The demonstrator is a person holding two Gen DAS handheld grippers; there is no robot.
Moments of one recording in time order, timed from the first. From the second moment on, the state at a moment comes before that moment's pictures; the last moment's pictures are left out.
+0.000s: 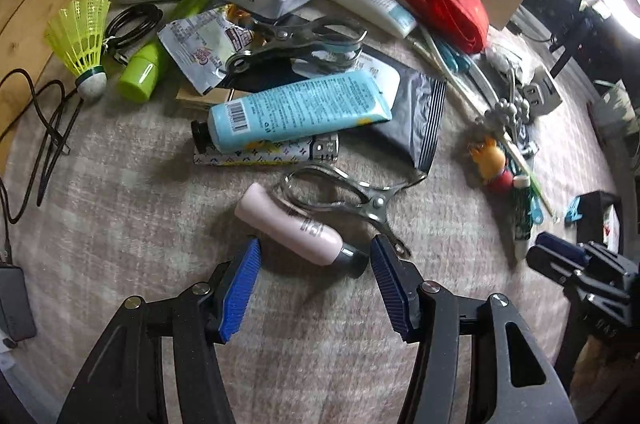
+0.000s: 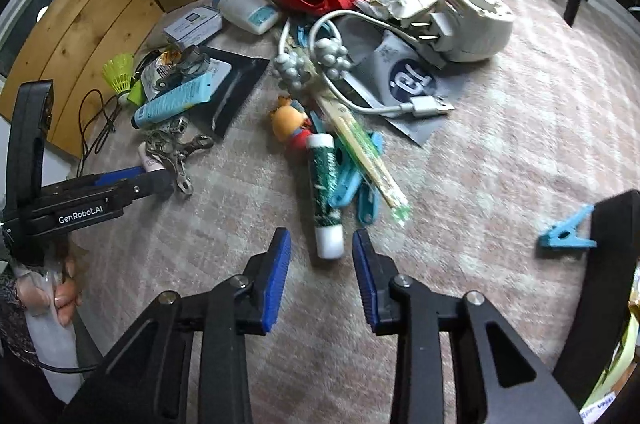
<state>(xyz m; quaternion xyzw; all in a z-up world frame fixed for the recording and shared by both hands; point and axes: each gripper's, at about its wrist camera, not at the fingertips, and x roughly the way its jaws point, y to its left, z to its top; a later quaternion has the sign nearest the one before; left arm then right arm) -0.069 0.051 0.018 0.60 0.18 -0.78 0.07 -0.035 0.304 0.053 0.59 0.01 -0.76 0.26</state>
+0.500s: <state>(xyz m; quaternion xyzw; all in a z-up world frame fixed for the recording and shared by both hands) -0.079 0.065 0.010 0.59 0.11 -0.79 0.09 -0.052 0.277 0.039 0.60 0.05 -0.76 0.25</state>
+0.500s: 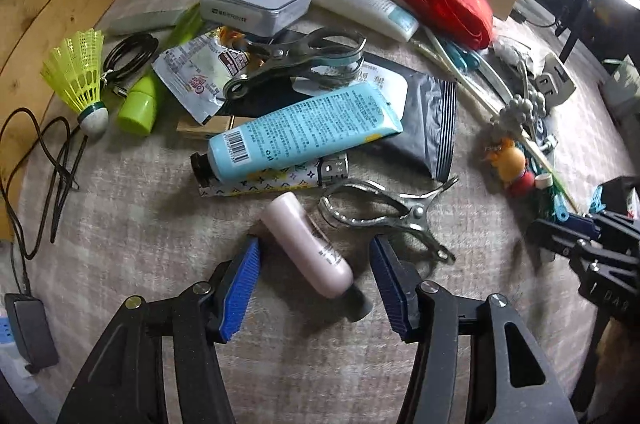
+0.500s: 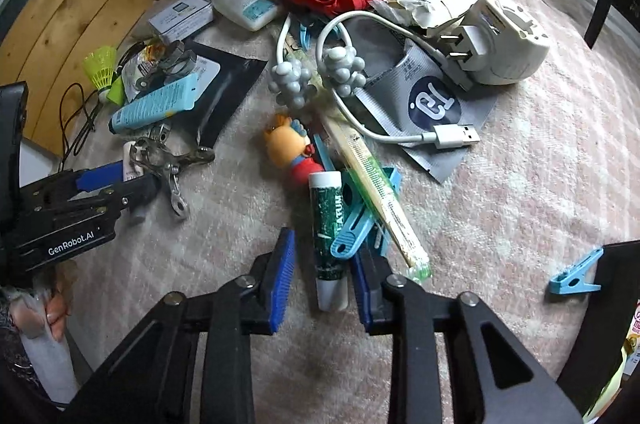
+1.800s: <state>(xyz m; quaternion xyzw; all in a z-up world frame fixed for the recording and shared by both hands) -0.029 0.133 0.073 0.56 0.10 -0.83 -0.02 0.009 0.360 0.086 0.57 -0.01 -0.79 0.21</state>
